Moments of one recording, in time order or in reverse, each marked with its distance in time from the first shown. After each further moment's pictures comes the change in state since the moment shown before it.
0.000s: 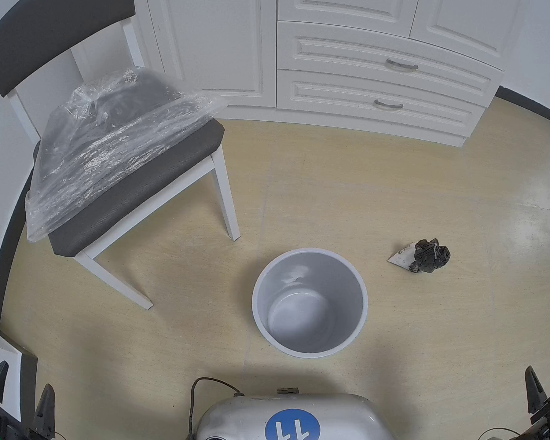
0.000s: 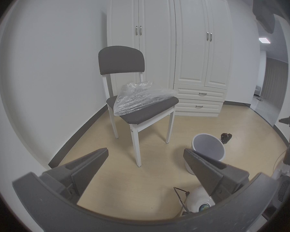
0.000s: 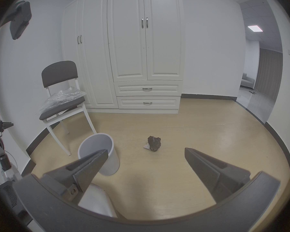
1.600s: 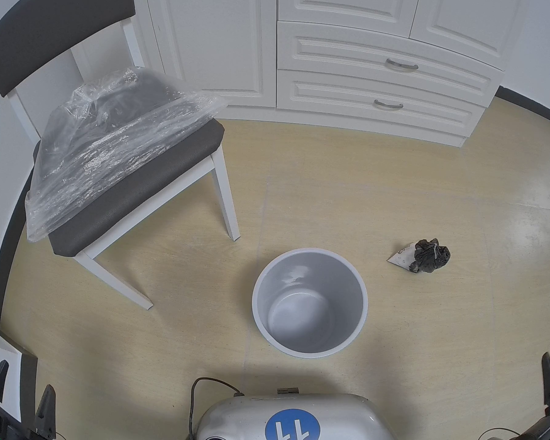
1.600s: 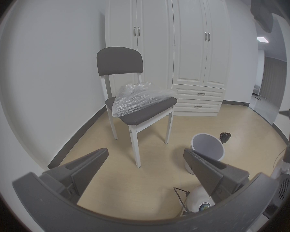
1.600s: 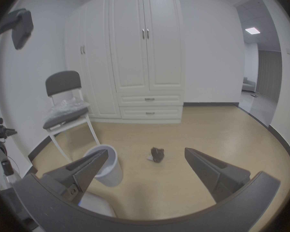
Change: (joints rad) left arm 0.003 0.000 0.000 -0.006 -0.017 0.016; right arm 0.000 0.002 -0.047 -0.068 0.031 0.012
